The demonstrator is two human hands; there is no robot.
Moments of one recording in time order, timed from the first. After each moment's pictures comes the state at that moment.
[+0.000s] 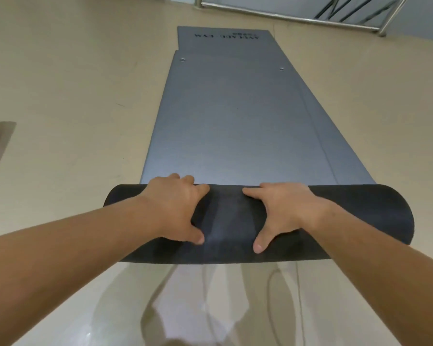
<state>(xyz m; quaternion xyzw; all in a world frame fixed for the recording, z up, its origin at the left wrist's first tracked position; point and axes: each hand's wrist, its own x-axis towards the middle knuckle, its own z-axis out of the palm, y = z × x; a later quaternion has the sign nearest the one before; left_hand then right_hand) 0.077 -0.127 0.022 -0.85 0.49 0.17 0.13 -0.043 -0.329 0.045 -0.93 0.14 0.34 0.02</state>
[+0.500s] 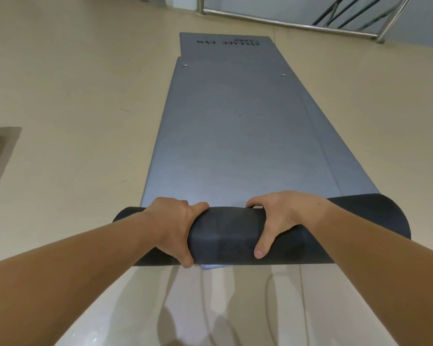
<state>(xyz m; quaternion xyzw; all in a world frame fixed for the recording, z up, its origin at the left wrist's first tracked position) 0.084 -0.113 -0.001 -0.82 0.48 0.27 0.11 -0.024 -0.339 0.036 -0.87 0.20 0.42 0.15</state>
